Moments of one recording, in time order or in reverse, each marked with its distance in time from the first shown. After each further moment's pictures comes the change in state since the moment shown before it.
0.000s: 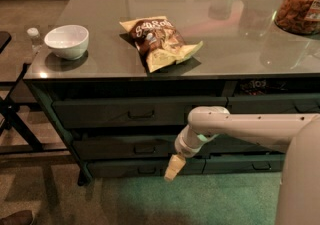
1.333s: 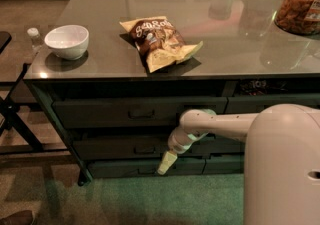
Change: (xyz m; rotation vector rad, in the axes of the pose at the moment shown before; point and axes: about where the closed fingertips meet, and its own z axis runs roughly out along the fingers) arm -0.013 -0.050 0.068 0.022 -0.029 0.010
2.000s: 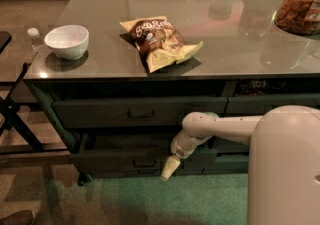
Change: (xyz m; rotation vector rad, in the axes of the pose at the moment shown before) arm 0.017 0.018 -0.002 -0.043 0.027 0.036
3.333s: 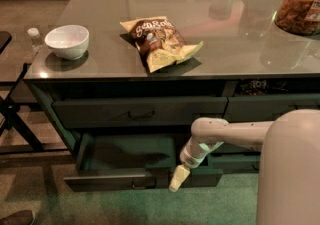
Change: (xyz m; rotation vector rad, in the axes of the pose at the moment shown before) arm 0.050 0.029 -0.008 -0.073 0.071 0.076
